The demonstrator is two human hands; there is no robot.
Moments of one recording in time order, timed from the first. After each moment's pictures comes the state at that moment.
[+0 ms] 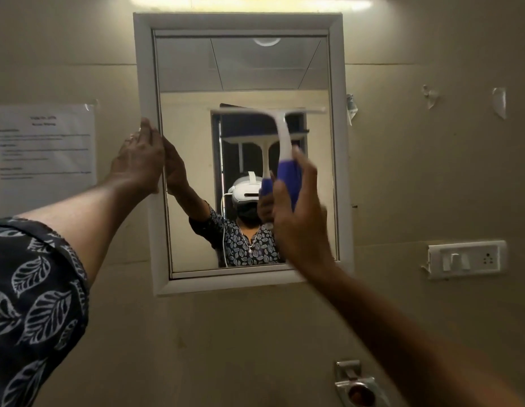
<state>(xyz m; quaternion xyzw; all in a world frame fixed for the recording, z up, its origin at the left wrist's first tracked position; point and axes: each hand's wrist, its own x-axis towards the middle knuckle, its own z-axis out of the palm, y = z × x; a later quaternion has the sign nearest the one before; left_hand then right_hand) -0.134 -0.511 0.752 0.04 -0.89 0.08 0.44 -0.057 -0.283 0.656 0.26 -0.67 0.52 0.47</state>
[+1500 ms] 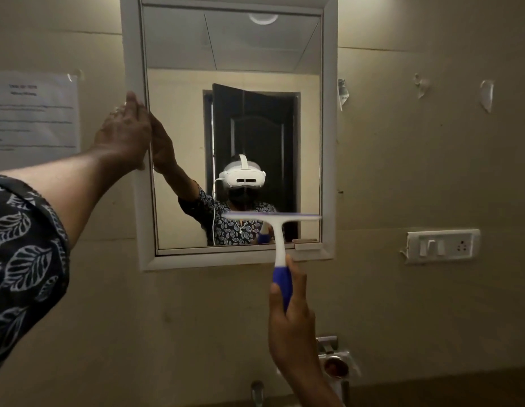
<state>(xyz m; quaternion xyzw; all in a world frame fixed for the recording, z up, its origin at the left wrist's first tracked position) -0.145 -0.517 0.753 0.03 -0.89 0.10 0.44 -0.042 -0.274 0.503 0.10 -0.76 0.55 0.33</state>
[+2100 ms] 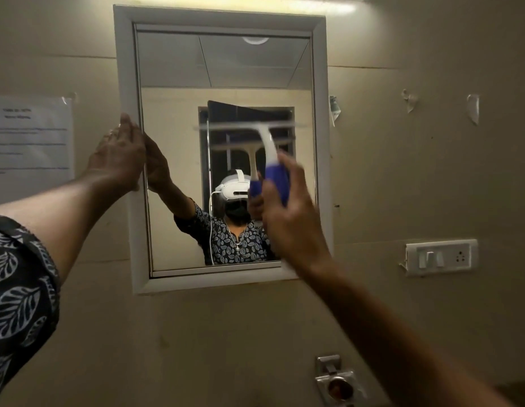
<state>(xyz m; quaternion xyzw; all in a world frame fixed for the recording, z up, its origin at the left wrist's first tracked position) -0.145 -0.516 0.754 0.04 -0.89 0.10 0.45 -0.037 -0.267 0.660 0.24 -0.70 0.52 0.41</state>
